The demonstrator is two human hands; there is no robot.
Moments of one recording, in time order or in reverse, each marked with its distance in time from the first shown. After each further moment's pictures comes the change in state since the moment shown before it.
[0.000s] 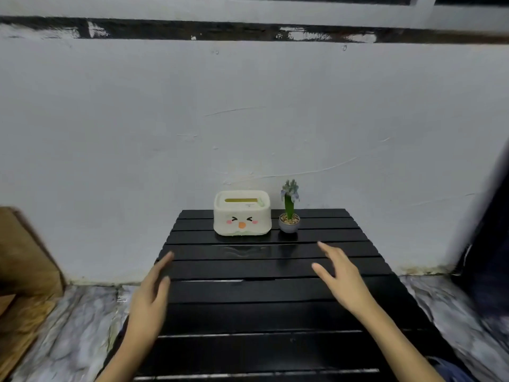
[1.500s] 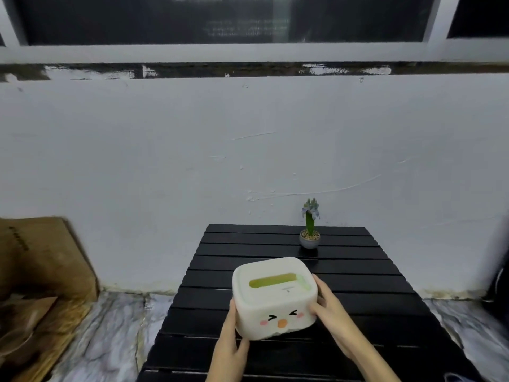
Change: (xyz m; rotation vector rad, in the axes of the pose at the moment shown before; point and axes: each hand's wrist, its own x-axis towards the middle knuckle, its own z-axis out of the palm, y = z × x) left_hand -0.076 0.021 0.046 -0.106 -0.269 -0.194; right_hand -0.028 -0.020 0.058 0.591 -0.283 0.210
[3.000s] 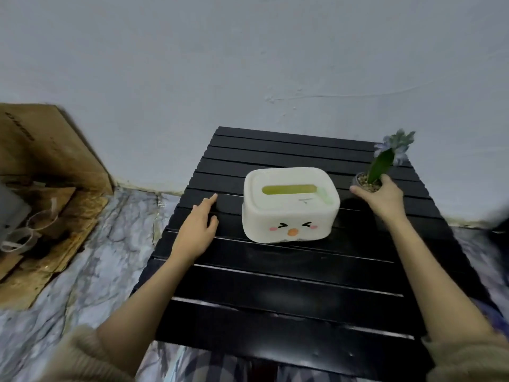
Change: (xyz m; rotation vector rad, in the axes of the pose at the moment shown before) left_hand 0.057 -0.057 -0.057 0.455 0.065 -0.109; right_hand 0.074 0.003 -0.074 -0.502 0.475 -0.059
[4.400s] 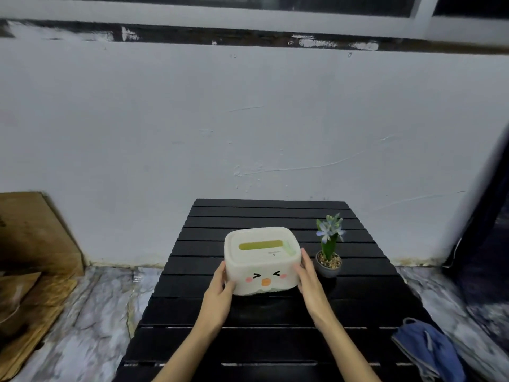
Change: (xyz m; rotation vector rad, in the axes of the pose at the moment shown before) left_hand -0.061 0.079 0.011 -0.614 -0.101 0.031; right_hand -0.140 -0.042 0.027 0.675 -0.310 0.098
